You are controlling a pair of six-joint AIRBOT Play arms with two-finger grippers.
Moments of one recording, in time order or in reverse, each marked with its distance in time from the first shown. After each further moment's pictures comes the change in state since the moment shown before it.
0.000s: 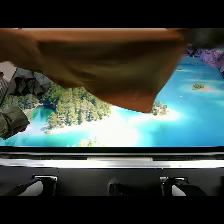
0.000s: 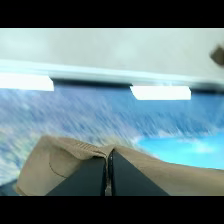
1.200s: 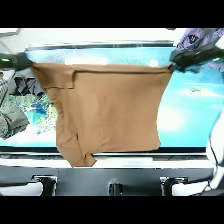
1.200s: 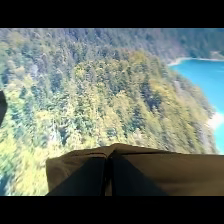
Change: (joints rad) left arm -0.152 -0.427 -0.226 0.145 0.144 0.004; right arm 0.001 -0.582 0.076 -0.307 0.130 0.267
